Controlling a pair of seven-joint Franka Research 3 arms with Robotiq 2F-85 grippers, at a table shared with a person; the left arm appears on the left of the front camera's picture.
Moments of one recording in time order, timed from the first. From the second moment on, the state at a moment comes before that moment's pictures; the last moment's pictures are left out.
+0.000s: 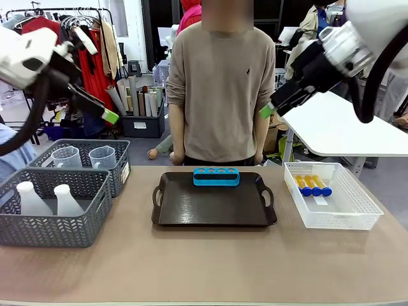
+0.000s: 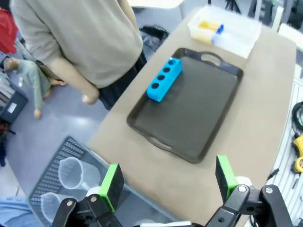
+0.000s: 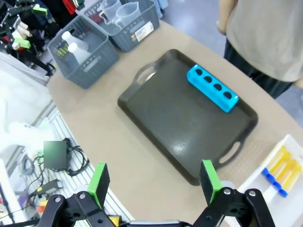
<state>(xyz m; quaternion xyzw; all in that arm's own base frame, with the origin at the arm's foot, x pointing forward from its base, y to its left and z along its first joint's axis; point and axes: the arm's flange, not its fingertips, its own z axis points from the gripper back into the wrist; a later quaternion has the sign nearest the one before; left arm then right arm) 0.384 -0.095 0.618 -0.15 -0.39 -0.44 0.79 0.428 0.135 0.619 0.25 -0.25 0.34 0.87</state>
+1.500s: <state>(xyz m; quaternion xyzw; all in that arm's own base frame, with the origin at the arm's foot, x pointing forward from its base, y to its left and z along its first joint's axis) 0.412 -0.064 0.717 -0.13 -0.41 -0.44 0.79 0.446 0.053 0.718 0.24 -0.33 0.39 0.83</state>
